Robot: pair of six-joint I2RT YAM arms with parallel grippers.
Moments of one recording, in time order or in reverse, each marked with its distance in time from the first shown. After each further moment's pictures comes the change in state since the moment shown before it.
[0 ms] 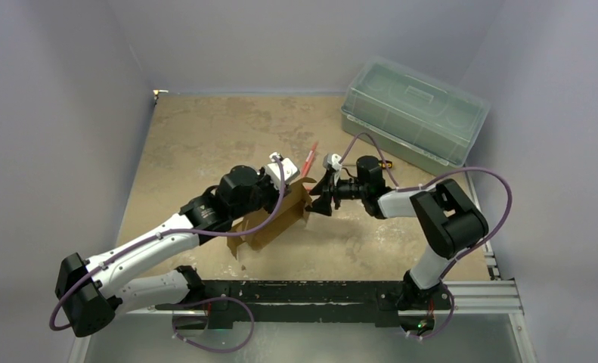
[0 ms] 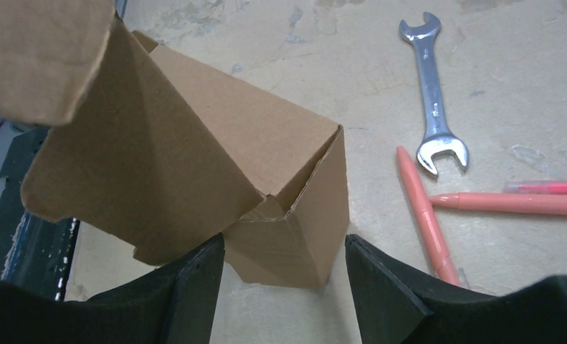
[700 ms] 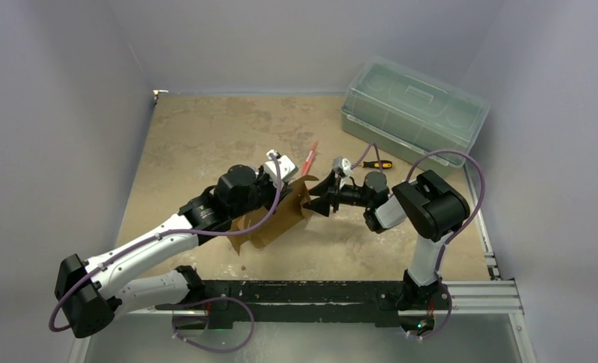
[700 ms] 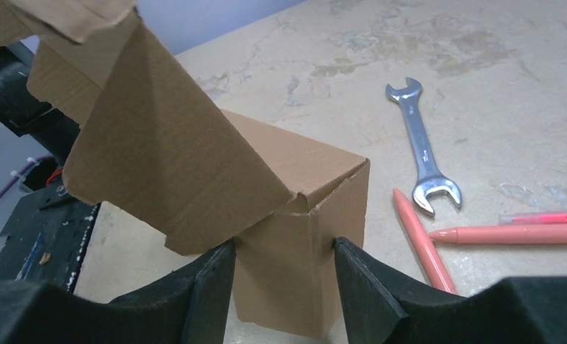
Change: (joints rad) left arm 0.002 -0.011 -0.005 0.039 0.013 -0.042; right arm 0.009 0.174 -0.162 0.751 0.044 0.349
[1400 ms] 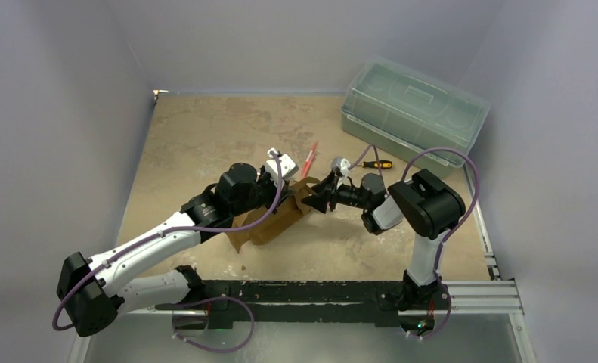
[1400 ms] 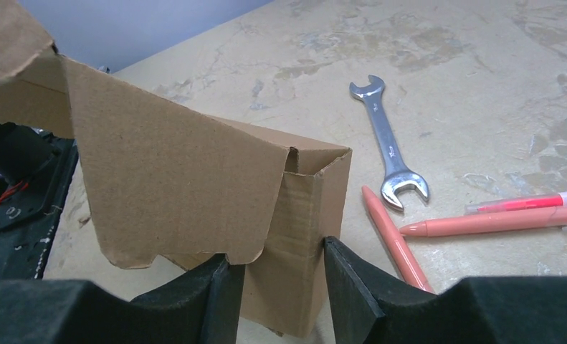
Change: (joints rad) left arm 0.026 0.025 0.000 0.003 0.069 -0.030; right arm 0.024 0.039 0.000 0.021 0.130 -0.015
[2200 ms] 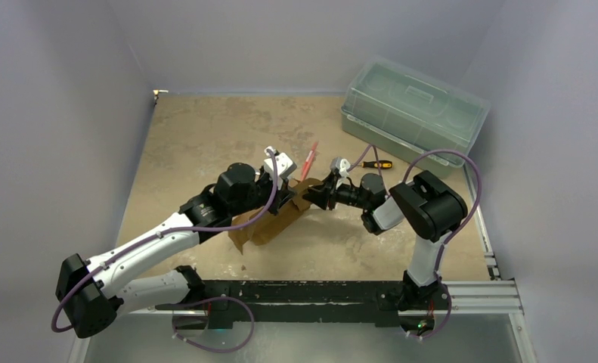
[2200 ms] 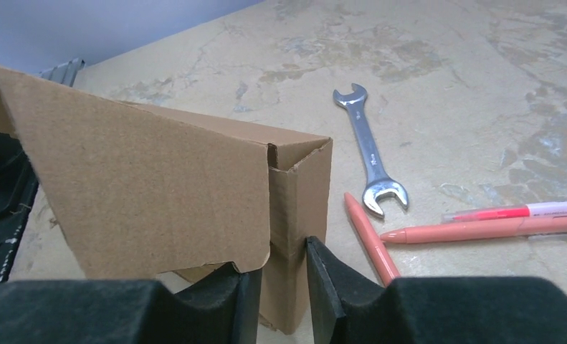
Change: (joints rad) left arm 0.000 -0.012 0.000 0.001 0.044 -0.079; right arm 0.012 -0.022 -0.002 -0.027 0.042 -0.074
